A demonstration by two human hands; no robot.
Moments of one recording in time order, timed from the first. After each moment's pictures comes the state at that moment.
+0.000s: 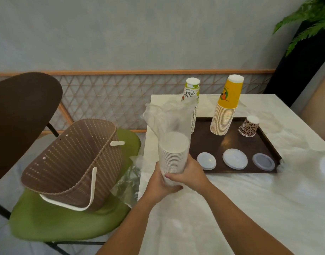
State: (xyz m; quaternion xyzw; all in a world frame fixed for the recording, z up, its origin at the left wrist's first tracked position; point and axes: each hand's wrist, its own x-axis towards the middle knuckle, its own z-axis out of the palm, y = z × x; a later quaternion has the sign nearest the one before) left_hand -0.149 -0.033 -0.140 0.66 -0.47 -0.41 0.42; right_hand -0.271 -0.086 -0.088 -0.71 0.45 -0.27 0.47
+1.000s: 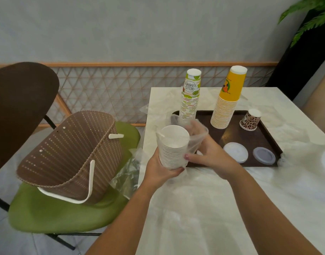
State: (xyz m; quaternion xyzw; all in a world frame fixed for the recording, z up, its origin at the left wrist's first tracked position) left_hand -0.147 -0.036 -0.109 0.67 -0.46 -0.33 0.48; right_hand -0.310 -0.095 -0.028 -0.70 0.30 -0.26 0.59
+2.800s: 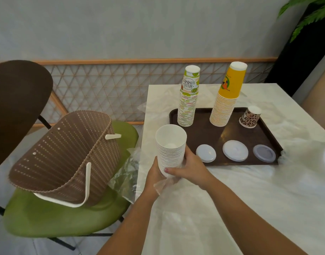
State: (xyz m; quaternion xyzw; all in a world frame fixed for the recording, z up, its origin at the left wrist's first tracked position) left_hand -0.151 -0.033 -0.129 0.70 -0.37 -0.44 0.42; right_hand -0.275 -0.088 -0.088 -0.71 0.42 -0.23 0.52
